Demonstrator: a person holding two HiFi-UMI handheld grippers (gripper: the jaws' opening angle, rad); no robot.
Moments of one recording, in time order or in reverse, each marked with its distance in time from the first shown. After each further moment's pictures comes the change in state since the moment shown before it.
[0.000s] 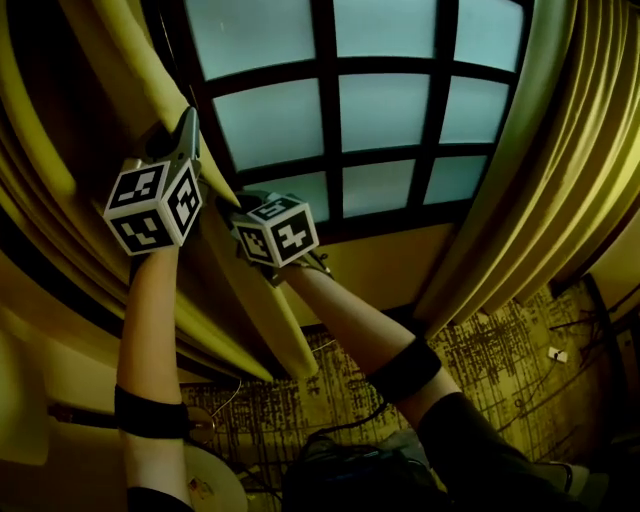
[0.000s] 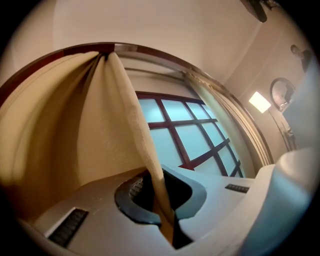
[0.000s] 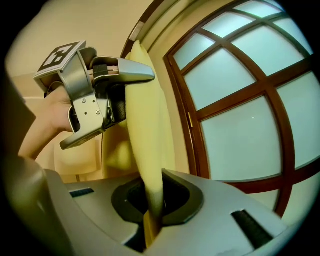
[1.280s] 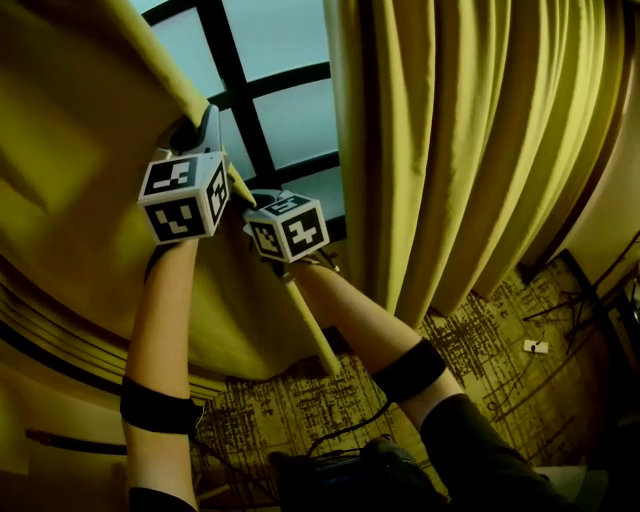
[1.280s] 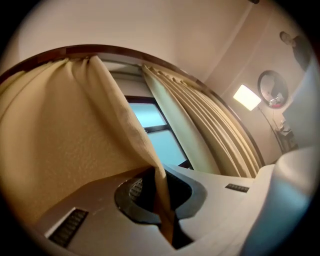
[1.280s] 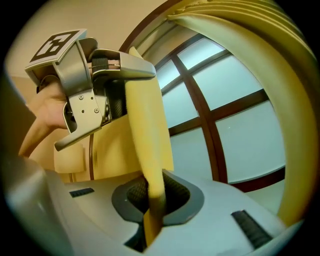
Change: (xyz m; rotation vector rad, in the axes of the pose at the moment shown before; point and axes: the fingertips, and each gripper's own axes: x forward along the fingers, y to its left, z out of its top) left arm 0.188 -0.443 0.101 0.105 -0.020 -0.127; right arm -0.378 -0.287 0.051 0.031 -0.062 -0.191
